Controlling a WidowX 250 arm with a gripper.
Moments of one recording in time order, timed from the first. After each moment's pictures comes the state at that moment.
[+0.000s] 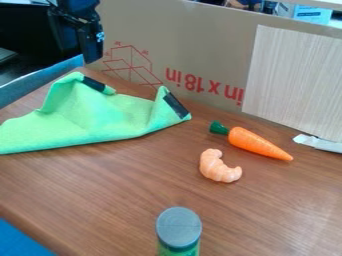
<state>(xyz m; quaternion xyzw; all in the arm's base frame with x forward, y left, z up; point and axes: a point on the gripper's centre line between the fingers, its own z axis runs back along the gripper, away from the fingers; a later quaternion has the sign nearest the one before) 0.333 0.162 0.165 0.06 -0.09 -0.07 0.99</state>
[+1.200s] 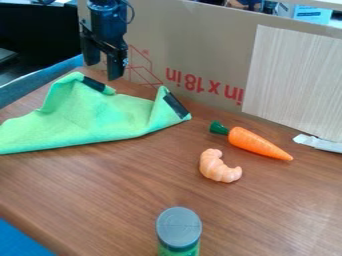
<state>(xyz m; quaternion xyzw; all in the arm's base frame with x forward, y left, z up) 0.390 0.176 0.112 0.11 -0.06 -0.08 0.99</state>
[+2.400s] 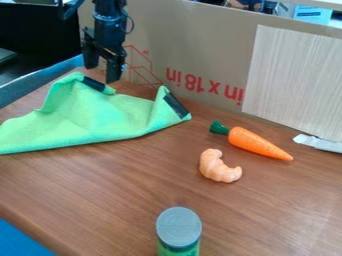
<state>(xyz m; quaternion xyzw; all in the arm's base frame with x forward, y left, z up) 0.418 0.212 0.084 0.13 -0.02 -0.06 0.99</state>
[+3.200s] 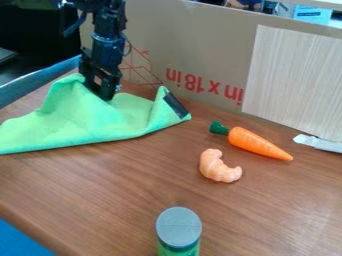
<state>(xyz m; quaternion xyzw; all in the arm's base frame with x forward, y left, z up) 0.399 0.213 0.053 0.13 0.04 -0.07 0.99</state>
